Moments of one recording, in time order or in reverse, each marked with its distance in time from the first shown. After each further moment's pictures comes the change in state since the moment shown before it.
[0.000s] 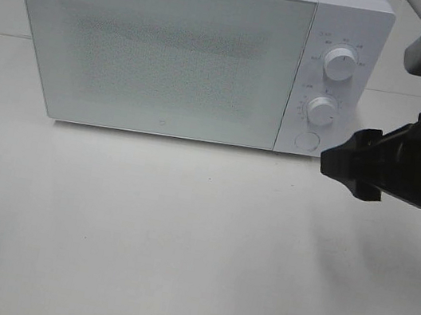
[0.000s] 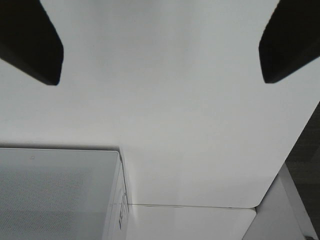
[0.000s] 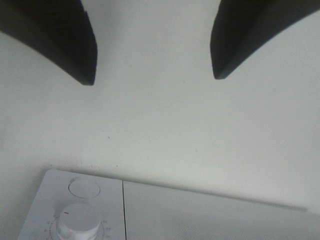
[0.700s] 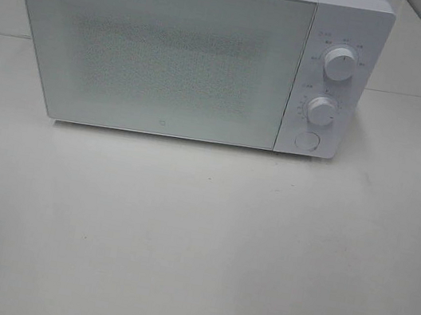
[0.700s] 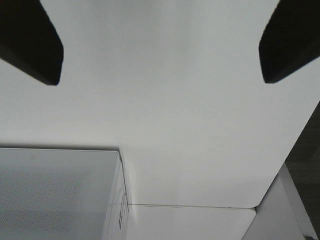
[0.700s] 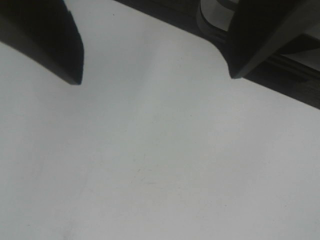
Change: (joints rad) left arm 0.000 0.000 0.000 0.001 0.000 0.000; right arm 0.000 -0.330 -0.129 -0.191 0.764 -0.028
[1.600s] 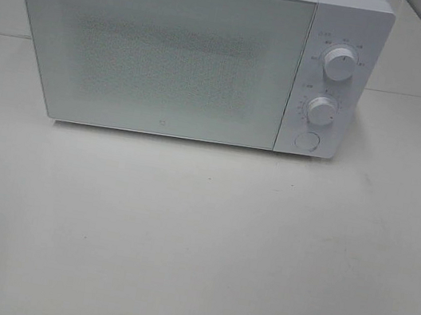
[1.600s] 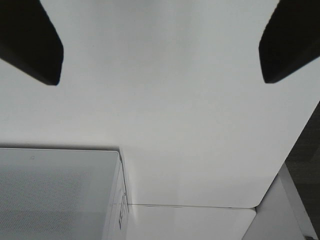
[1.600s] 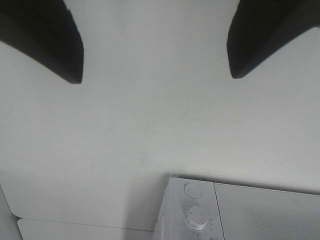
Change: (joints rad) left arm 0.000 0.000 0.000 0.000 0.000 0.000; right arm -0.247 -0.762 0.195 0.032 0.041 -0.023
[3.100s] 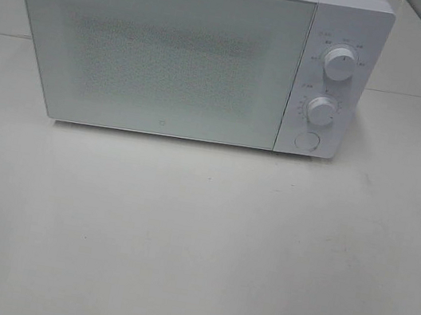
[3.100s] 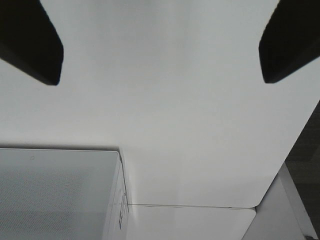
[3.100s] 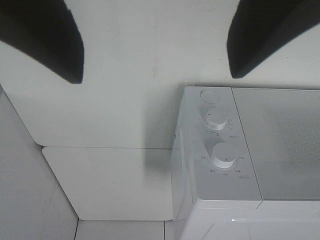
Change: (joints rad) left arm 0.000 0.000 0.000 0.000 0.000 0.002; right arm -0.114 0.332 0.029 0.021 -0.575 -0.006
